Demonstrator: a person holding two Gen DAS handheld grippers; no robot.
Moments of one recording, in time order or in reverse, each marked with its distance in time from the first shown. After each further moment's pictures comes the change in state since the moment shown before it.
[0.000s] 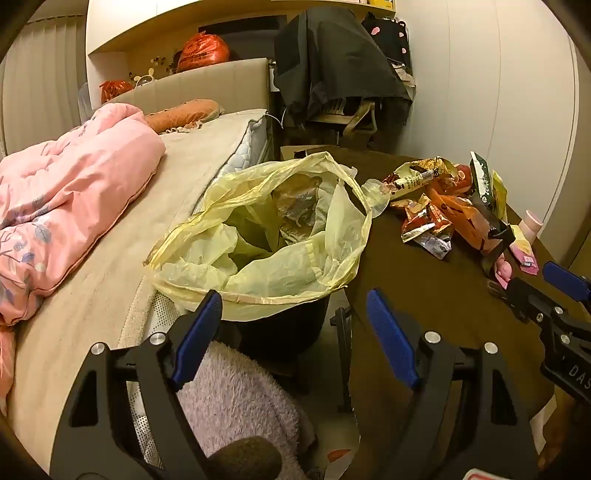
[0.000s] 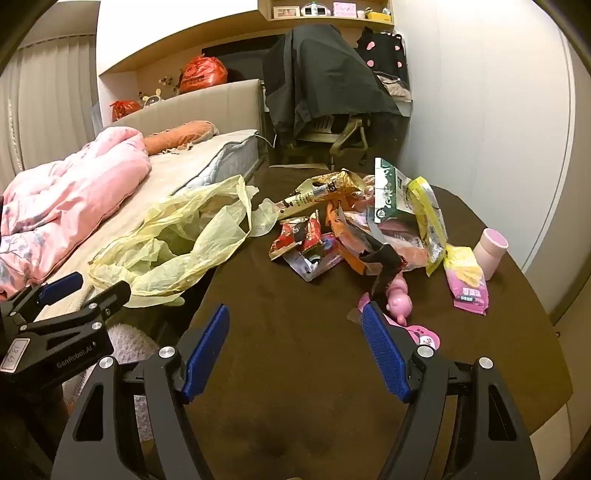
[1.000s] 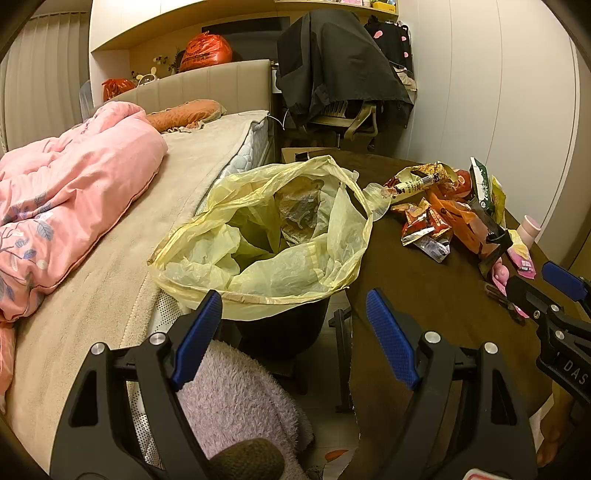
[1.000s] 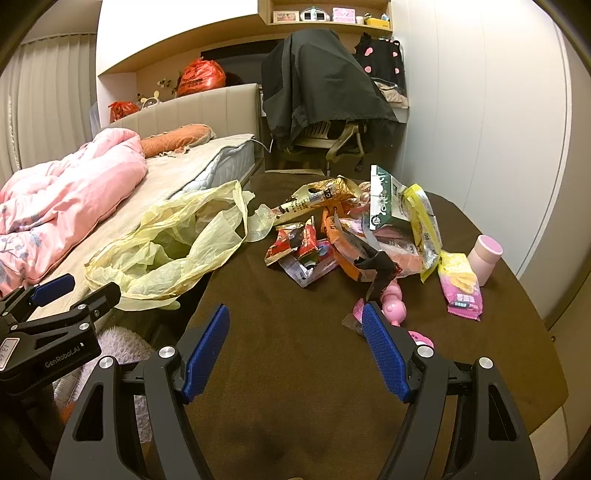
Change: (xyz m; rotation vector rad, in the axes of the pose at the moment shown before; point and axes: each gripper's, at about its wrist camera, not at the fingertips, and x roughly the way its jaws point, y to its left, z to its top) left arm -0.006 0.003 0.001 -0.012 -0.009 -0.004; right arm -0.005 0.001 0.003 0.002 -0.021 -0.010
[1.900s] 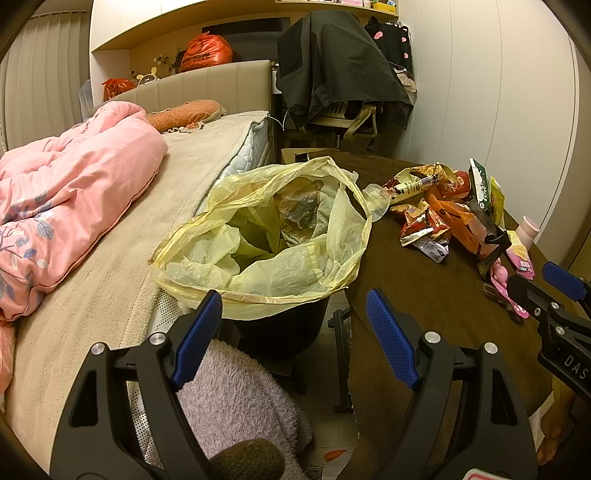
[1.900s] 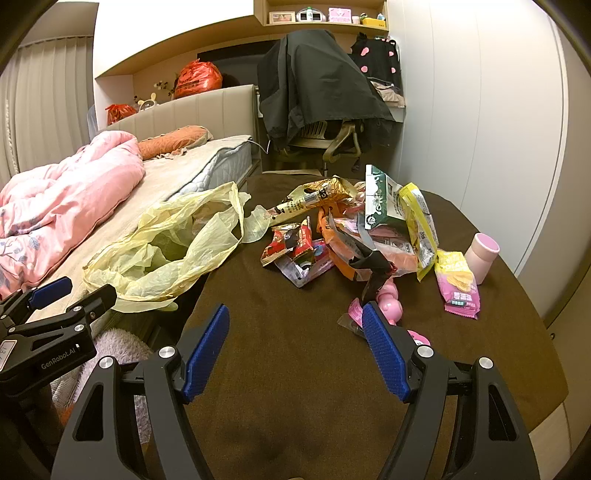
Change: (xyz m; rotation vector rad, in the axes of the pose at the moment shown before) left arm 0.000 0.001 0.000 -0.003 0.000 -0.003; right arm -0.001 -0.006 0.001 0.008 -0.006 -0.005
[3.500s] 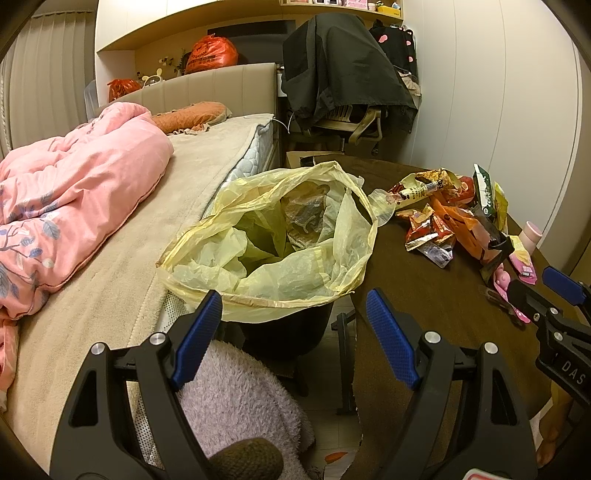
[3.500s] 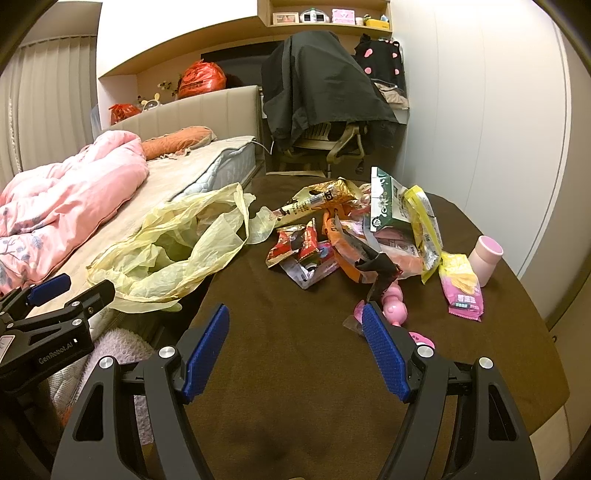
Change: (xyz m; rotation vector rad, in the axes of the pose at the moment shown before) left arm -0.002 0.003 0.002 -0.009 -0.012 0.013; right arm 0.001 0.010 0.000 -0.010 -0.004 -0.005
